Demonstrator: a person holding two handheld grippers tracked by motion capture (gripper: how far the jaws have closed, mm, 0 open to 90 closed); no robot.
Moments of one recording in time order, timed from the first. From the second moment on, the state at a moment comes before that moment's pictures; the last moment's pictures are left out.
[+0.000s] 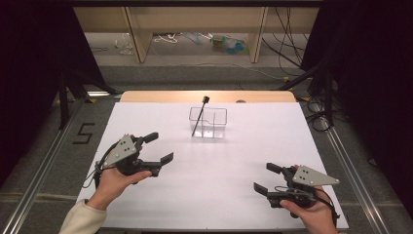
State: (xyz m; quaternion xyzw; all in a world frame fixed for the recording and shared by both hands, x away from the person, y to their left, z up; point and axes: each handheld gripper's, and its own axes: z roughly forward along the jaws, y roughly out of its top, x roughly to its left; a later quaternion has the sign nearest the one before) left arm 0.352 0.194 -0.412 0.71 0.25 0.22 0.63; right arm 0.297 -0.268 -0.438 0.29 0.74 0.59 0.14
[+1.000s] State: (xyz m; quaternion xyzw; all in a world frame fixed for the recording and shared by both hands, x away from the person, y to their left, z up) left arm 0.316 0.225 -0.435 0.69 0.27 0.26 0.62; right arm 0.306 -0.268 -0.438 0.29 0.74 0.59 0.16
